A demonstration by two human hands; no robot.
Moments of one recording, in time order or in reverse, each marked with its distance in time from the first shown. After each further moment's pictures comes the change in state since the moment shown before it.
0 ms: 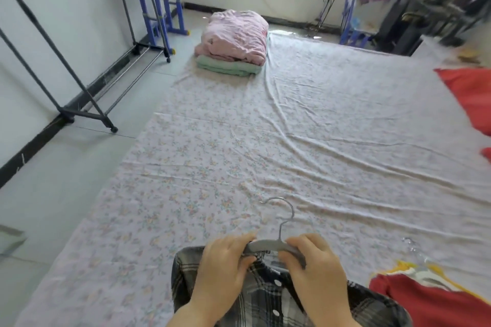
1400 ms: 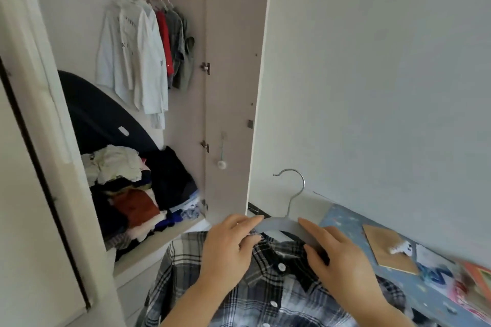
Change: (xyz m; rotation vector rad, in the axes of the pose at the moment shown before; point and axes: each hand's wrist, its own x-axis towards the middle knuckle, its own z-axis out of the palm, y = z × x) left_hand -0.938 0.059 -0.270 0.787 1.685 -1.252; right_hand -0.649 -0.676 0.078 0.770 -0.901 -2.014
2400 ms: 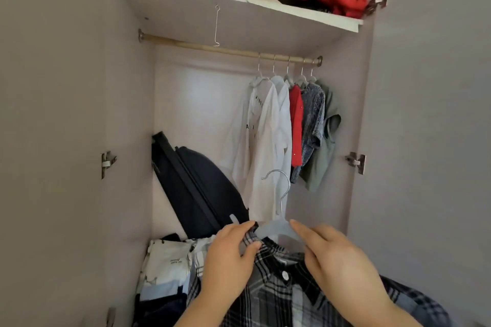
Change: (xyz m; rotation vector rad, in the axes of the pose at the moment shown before) left_hand 0.378 -0.390 -0.082 0.405 0.445 -0.483; right_hand 0.598 -0.043 0.302 0.044 0.186 -0.703
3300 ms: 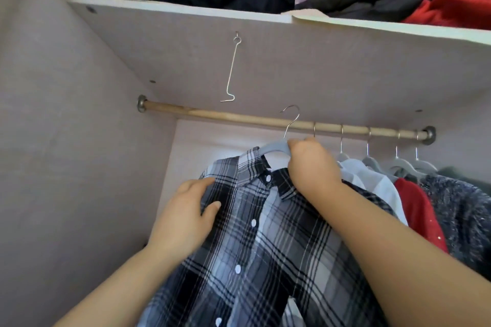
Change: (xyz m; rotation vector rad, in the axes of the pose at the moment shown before) left_hand 0.454 -0.105 -0.056 0.389 0.495 0.150; right_hand 0.542 0.096 0.172 0.083 0.165 0.066
